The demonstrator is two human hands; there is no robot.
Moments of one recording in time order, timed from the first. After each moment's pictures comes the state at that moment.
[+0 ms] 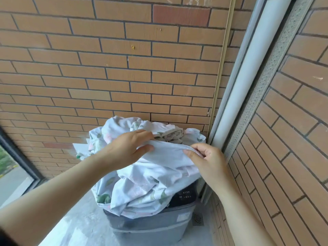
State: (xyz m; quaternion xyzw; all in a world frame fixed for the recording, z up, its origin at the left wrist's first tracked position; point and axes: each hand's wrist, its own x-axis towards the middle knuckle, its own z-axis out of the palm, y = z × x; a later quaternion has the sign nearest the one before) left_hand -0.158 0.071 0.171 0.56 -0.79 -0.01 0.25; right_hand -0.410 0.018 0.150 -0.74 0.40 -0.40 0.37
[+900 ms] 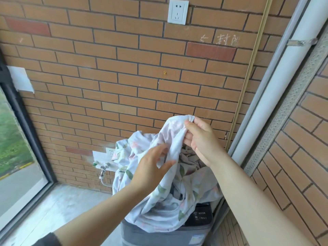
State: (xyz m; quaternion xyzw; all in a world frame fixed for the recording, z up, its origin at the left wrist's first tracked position) left_hand -0.163 0.122 0.156 0.63 -0.58 -0.09 0.50; right_hand -0.285 0.038 0.257 -0.61 0.28 -0.40 0.62
